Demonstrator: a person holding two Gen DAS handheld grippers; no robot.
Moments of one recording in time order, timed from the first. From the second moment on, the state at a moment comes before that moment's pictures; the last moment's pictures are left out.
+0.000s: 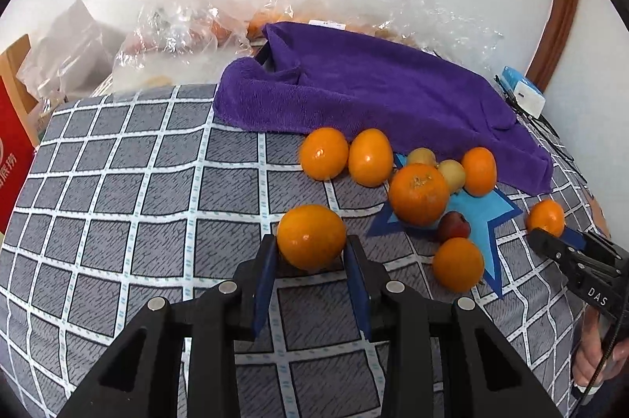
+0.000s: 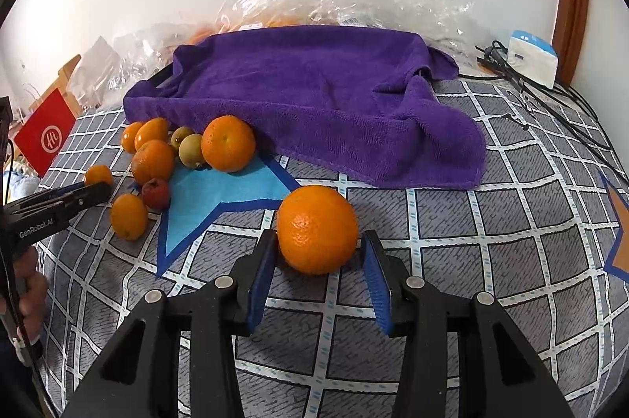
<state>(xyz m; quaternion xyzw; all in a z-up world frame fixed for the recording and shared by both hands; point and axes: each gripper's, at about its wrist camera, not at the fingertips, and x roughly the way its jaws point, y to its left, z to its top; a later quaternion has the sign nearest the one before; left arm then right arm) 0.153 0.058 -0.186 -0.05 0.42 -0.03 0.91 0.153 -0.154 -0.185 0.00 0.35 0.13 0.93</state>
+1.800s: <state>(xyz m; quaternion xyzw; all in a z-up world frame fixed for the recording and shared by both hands) 0.128 0.077 -0.146 -0.10 0.35 -0.06 0.93 0.133 -0.175 -0.156 0.06 0.31 0.11 0.94</state>
